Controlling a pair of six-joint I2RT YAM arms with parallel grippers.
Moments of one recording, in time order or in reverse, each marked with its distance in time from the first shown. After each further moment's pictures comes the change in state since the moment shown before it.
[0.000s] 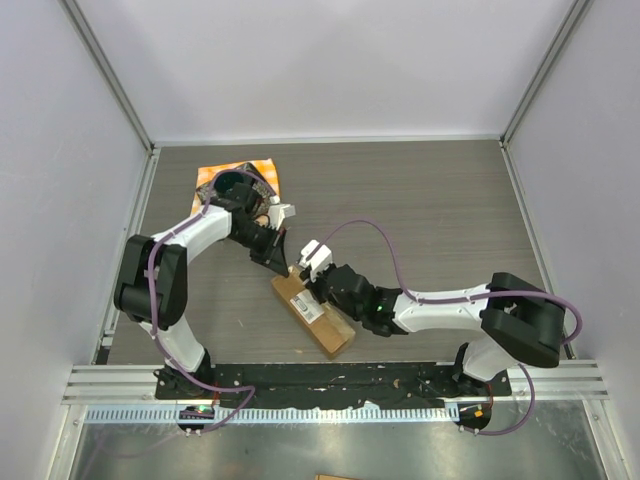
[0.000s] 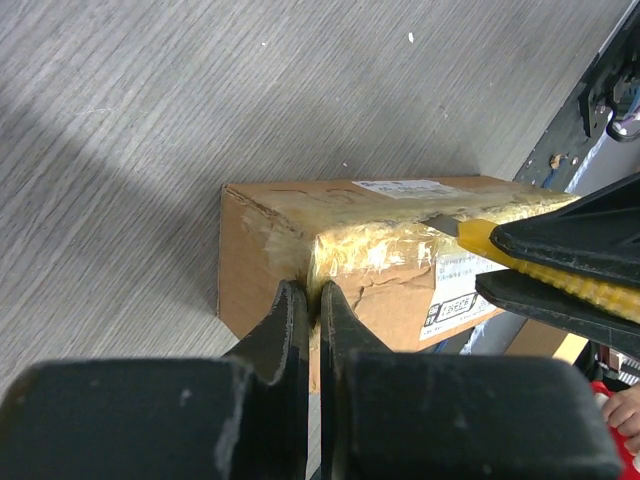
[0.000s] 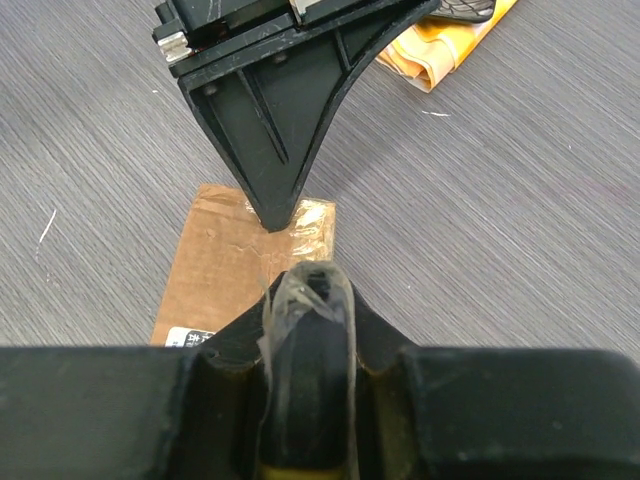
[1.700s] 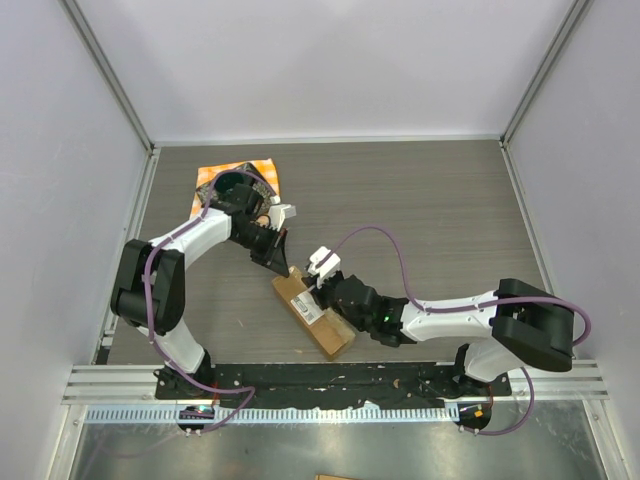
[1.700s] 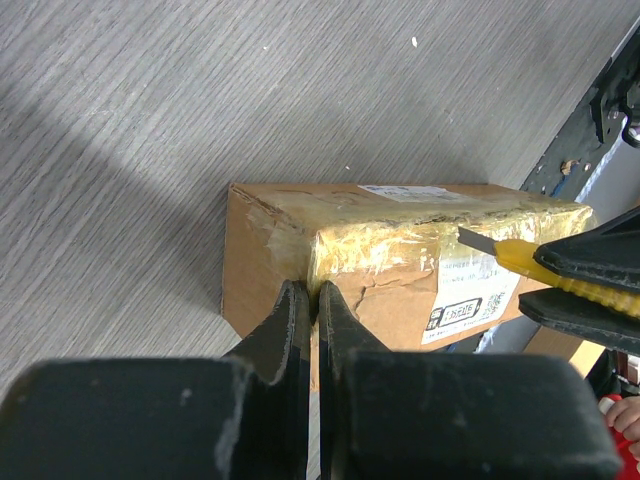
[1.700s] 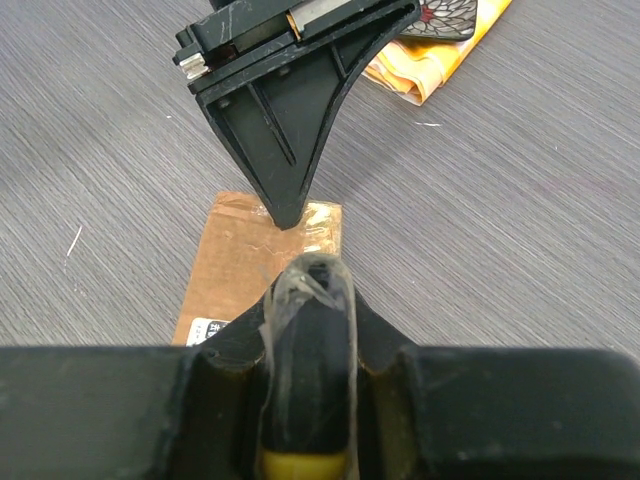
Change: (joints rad) left arm -0.019 -0.039 -0.029 0.038 -0.029 -0.025; right arm 0.059 -0.060 -0.079 0.089 0.097 0.028
